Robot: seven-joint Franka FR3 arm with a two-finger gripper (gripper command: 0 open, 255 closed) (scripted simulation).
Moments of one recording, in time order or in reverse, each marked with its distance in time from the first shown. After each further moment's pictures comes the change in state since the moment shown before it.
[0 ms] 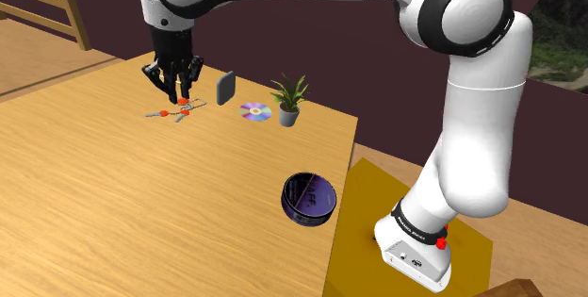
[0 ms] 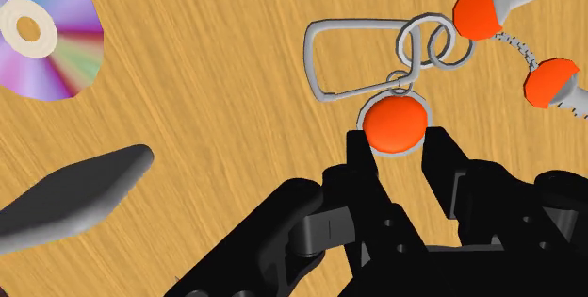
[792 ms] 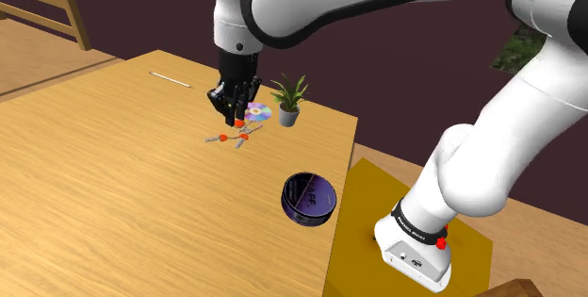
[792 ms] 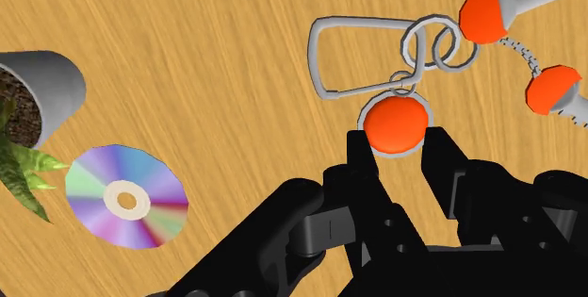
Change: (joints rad) arm -0.044 -0.506 0.022 -0.647 0.151 0.162 -0.048
